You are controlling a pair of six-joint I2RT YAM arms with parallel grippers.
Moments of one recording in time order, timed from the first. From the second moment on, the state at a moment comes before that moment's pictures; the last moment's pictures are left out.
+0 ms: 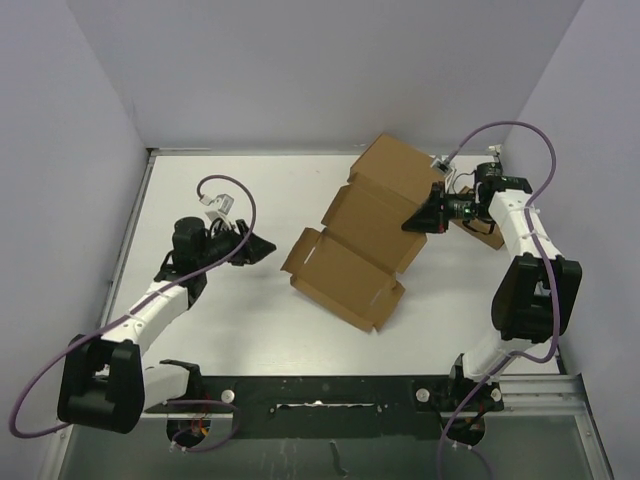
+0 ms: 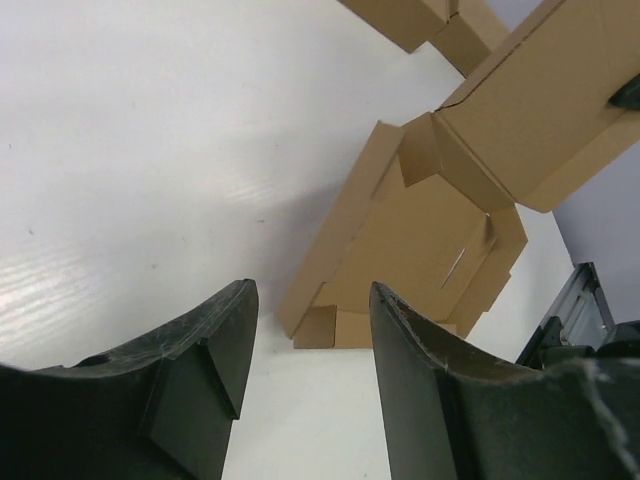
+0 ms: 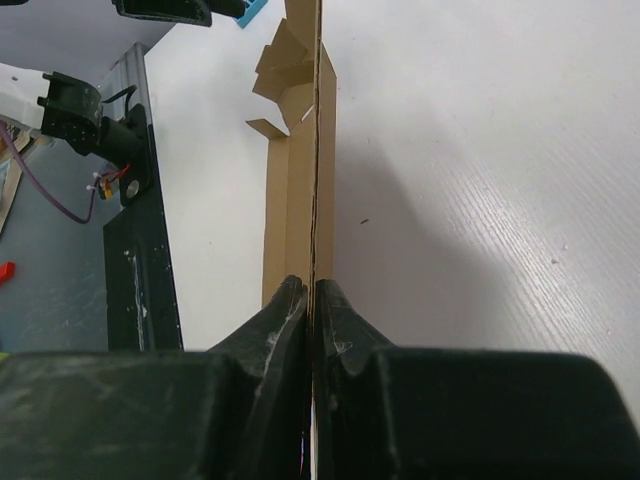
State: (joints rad) left arm -0.19 1.18 0.59 0.24 0.59 -0.51; right arm -0.11 1.68 1.42 -1.05 -1.27 -0.74
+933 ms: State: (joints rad) left arm -0.76 1.36 0.68 0.61 0.07 -1.10; right arm -0.16 1.48 1.18 -0.24 -1.40 0.29
